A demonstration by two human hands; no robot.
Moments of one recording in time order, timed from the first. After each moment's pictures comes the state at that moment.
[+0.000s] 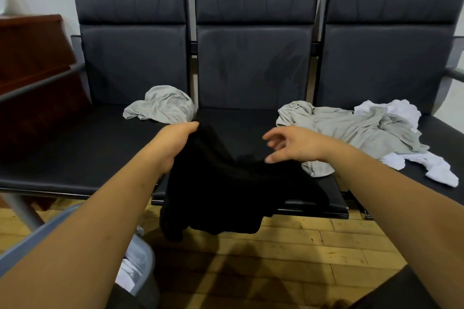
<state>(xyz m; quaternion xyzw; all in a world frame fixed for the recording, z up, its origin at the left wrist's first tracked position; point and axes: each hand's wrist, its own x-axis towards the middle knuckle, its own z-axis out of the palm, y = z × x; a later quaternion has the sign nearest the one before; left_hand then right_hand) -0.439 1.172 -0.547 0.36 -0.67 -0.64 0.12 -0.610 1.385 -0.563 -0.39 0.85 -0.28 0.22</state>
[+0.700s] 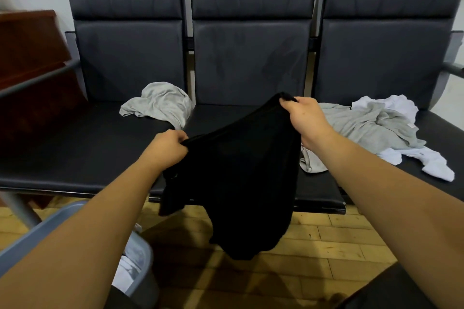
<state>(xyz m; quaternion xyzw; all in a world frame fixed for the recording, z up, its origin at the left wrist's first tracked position) -0.446 1.130 -0.591 0.28 -0.92 -0.26 0.10 -0.613 1.372 -0.550 -0.16 0.72 -0.66 0.11</state>
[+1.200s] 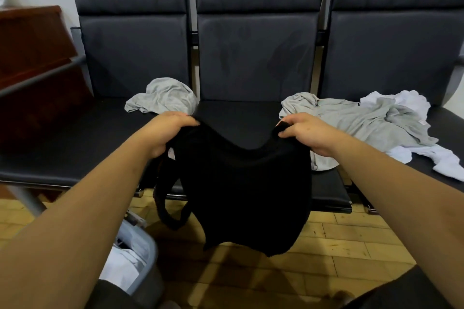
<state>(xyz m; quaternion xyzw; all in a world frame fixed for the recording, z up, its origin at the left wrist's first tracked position) -0.447 1.134 -0.552 0.28 -0.74 -0.61 0.09 -0.623 1.387 -0.568 -0.25 0.81 -0.48 0.25</state>
